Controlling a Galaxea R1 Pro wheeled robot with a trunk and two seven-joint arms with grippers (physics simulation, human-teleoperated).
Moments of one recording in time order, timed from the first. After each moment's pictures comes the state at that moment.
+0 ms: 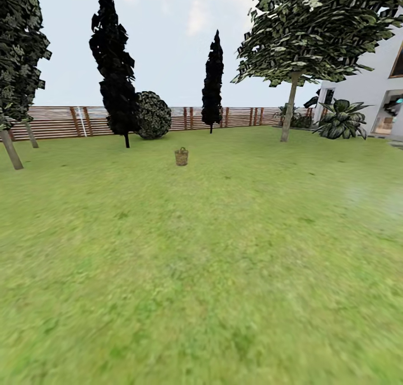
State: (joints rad) left arm 0.09 0.05 0.00 -0.02 0.00 -0.01 -0.01; right arm -0.06 -0.05 0.00 0.07 0.01 -0.01 0.00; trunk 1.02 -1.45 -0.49
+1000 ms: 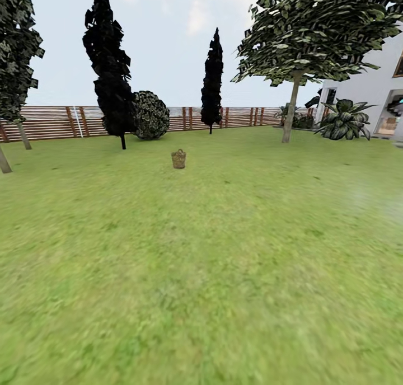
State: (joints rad) left arm 0.09 0.05 0.00 -0.02 0.00 0.00 -0.01; right arm -0.06 -0.05 0.00 0.07 0.01 0.00 0.00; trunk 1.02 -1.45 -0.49
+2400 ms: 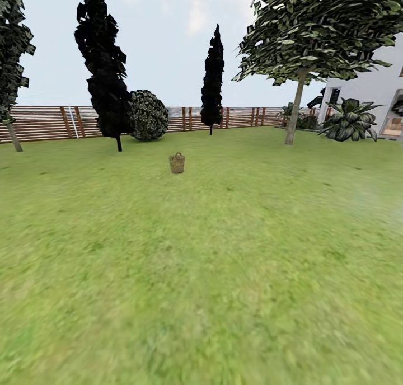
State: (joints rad) left arm 0.09 0.04 0.01 -0.08 0.10 0.00 0.00; right arm -0.06 -0.05 -0.01 0.07 0.00 0.00 0.00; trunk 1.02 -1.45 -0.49
